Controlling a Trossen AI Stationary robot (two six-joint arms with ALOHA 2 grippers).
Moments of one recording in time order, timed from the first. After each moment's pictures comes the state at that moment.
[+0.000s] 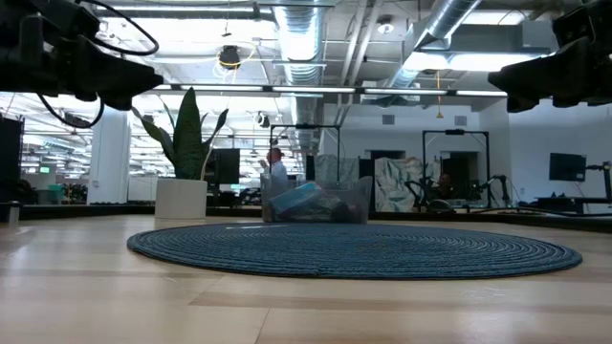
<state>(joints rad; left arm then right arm) 0.02 0.01 0.01 0.05 -0.07 0.10 0.09 0.01 0.00 0.01 0.00 -0.16</state>
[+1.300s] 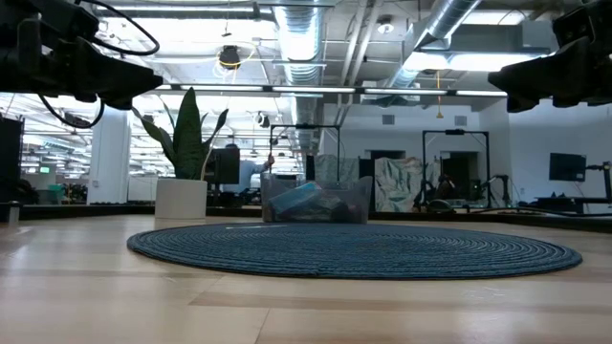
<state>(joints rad) 0.02 0.01 0.01 0.04 -0.06 0.12 0.09 0.01 0.00 0.01 0.00 -0.16</state>
